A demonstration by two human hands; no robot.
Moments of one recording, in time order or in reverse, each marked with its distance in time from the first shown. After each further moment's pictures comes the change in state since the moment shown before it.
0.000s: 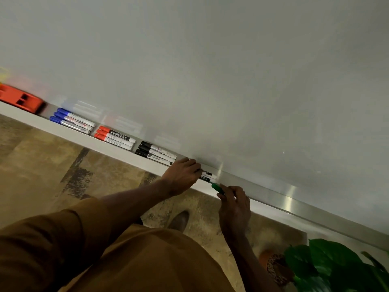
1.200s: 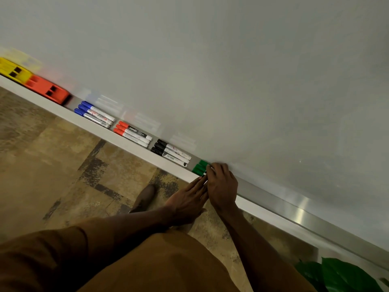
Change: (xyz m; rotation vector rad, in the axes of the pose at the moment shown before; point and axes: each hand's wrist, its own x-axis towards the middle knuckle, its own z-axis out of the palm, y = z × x) left_hand -0.057 0.049 0.028 0.005 -0.140 -0.075; right_hand 0.079 -0.051 0.054 -0.251 -0.216 -0.359
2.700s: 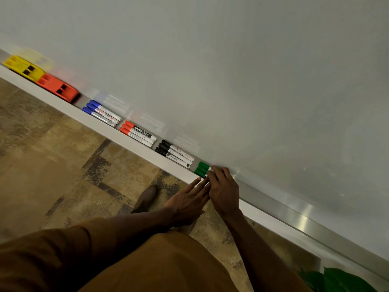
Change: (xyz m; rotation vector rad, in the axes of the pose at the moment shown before) left_hand -0.003 -0.001 0.013 0.081 -0.025 -0.071; right_hand -0.005 0.009 0.003 0.101 -0.001 -0.106
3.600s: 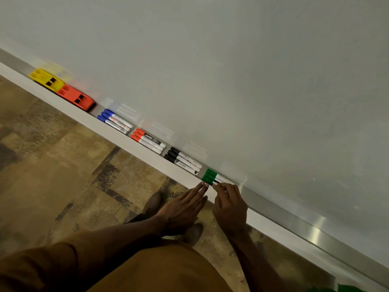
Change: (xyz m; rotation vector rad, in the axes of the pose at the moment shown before) left_hand -0.043 -0.023 -0.017 0.009 -0.041 -0.026; right_hand -0.027 -0.019 -0.005 0.201 0.260 0.034
